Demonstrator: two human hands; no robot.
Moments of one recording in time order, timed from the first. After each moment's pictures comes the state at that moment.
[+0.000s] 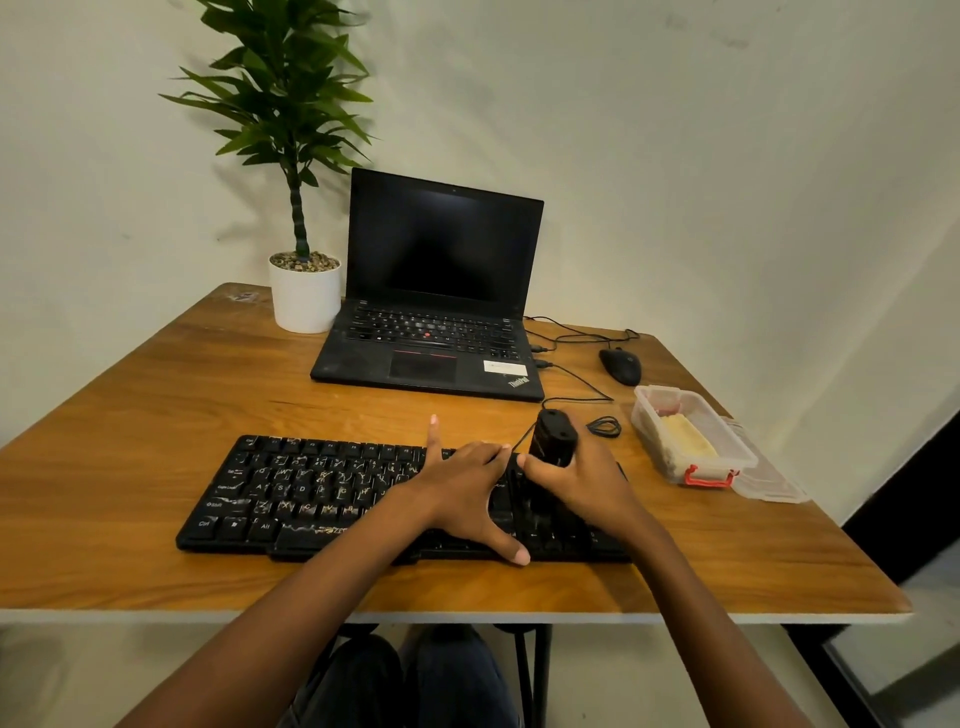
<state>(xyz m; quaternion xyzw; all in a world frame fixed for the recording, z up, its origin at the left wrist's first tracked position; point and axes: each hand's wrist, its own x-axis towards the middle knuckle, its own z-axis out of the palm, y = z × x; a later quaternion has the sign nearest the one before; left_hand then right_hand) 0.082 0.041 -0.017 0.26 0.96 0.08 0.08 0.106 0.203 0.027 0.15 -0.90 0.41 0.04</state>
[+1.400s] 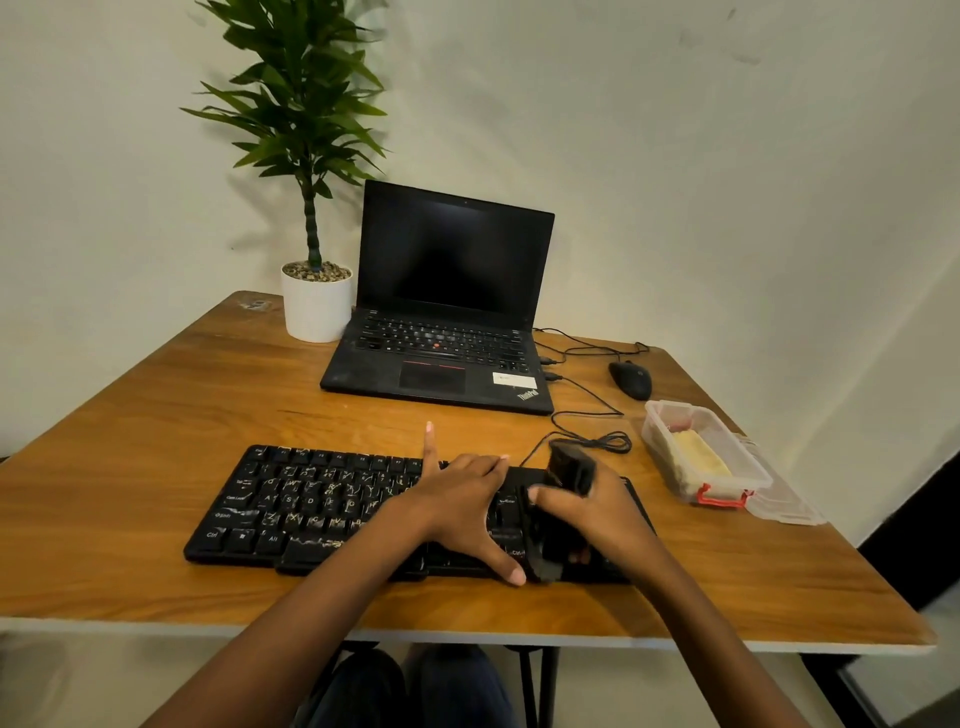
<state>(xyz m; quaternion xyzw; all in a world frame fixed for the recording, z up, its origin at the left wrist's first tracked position) 0.084 0.030 -0.013 0.26 0.96 0.05 0.08 0.112 0.205 0.013 0.08 -0.87 0.48 0.00</state>
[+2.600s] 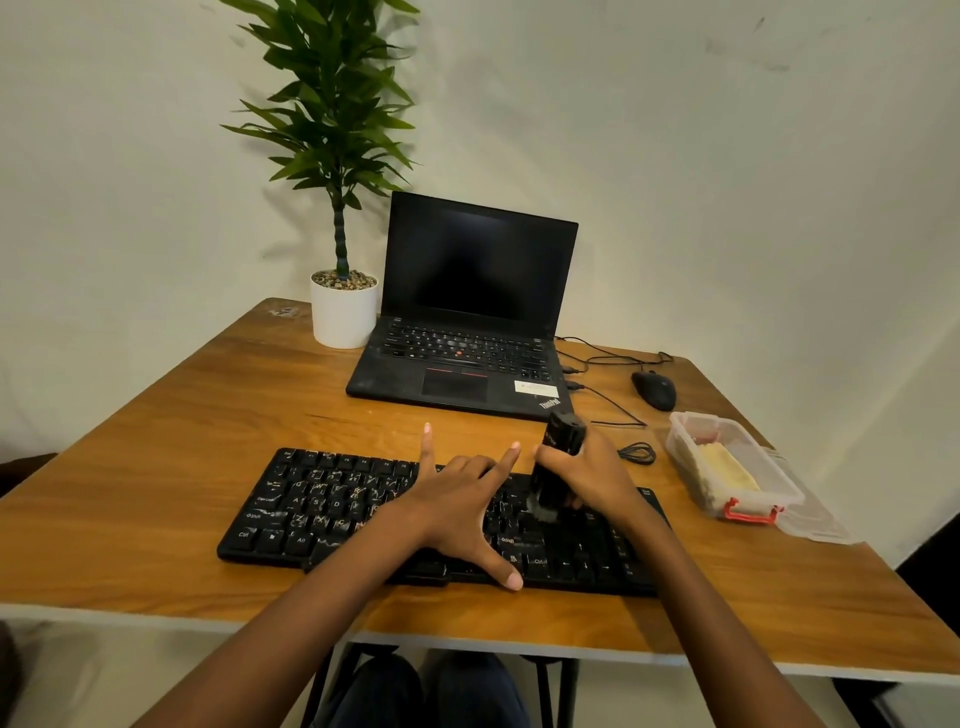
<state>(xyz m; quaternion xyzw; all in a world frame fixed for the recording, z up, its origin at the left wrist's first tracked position) 0.089 0.007 -0.014 0.23 0.97 0.05 0.04 0.057 0.181 0.012 0.11 -0.89 0.45 0.04</state>
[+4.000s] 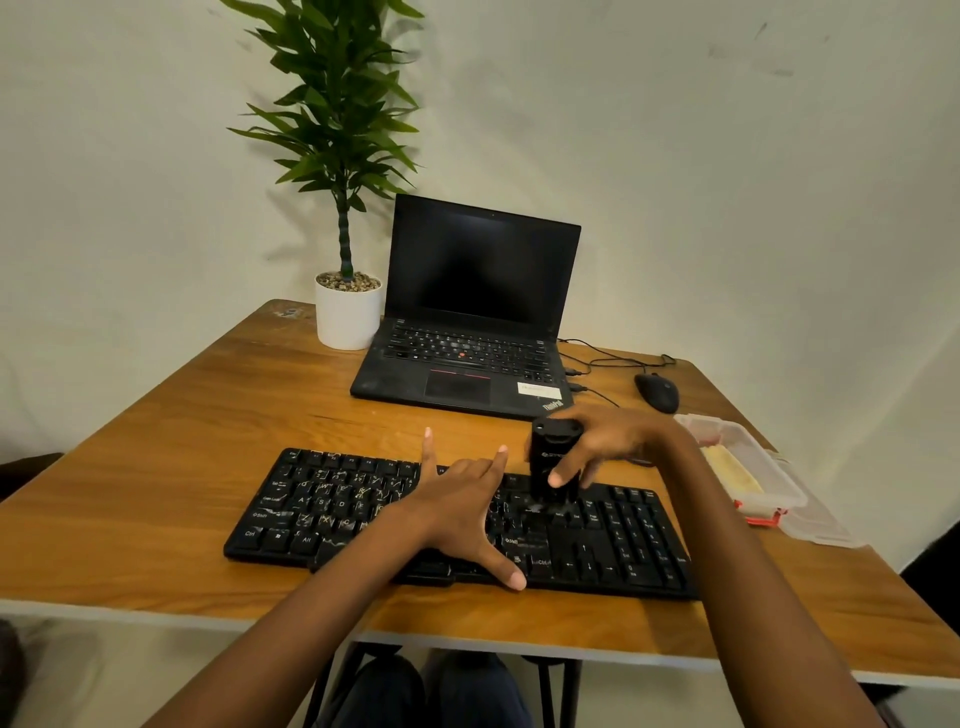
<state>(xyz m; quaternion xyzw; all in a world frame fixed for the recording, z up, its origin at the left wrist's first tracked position) 0.089 0.006 -0.015 0.22 0.97 0.08 0.06 0.022 0.191 0.073 0.22 -0.88 0.28 -0.32</state>
